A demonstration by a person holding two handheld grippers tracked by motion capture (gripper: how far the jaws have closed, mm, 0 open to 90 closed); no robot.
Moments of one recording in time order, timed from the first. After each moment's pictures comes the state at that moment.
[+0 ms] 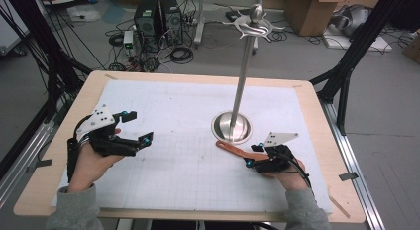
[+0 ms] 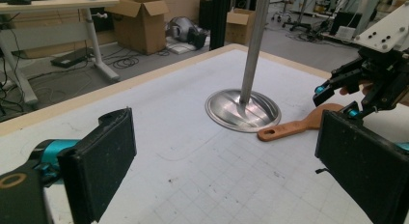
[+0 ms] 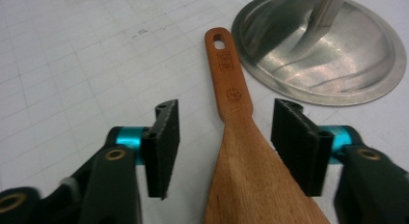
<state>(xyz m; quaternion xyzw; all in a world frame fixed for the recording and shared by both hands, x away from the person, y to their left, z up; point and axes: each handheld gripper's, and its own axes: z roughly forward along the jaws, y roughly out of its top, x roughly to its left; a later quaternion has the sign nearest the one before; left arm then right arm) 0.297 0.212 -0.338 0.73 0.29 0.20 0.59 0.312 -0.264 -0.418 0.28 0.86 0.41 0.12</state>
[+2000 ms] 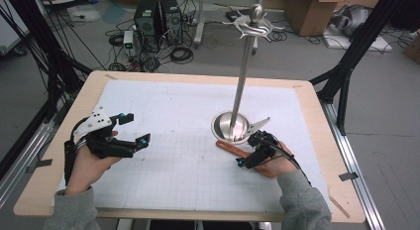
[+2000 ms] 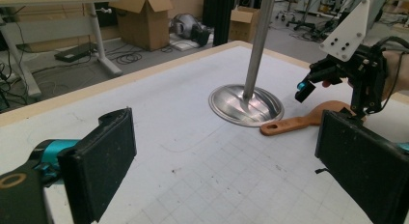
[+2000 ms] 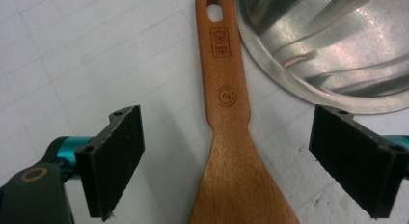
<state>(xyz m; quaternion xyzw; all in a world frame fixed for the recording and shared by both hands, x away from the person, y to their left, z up) 0.293 0.219 -0.342 0.73 0.30 0.20 0.58 0.351 -0.225 -0.413 0.28 0.92 0.27 0.07</state>
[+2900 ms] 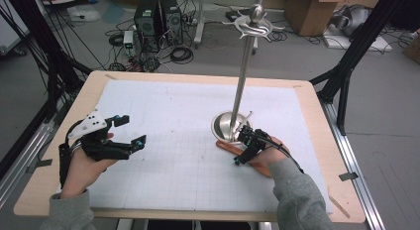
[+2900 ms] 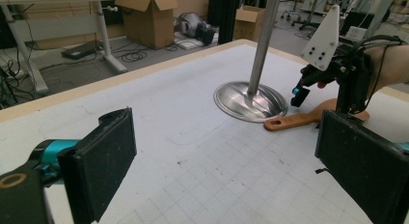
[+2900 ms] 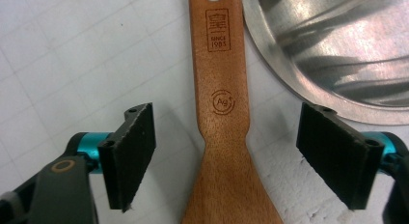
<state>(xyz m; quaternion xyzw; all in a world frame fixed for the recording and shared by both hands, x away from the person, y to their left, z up) 0.287 0.227 -0.344 0.73 0.31 0.20 0.58 0.375 -0.198 -0.414 0.26 0.95 0.16 0.04</state>
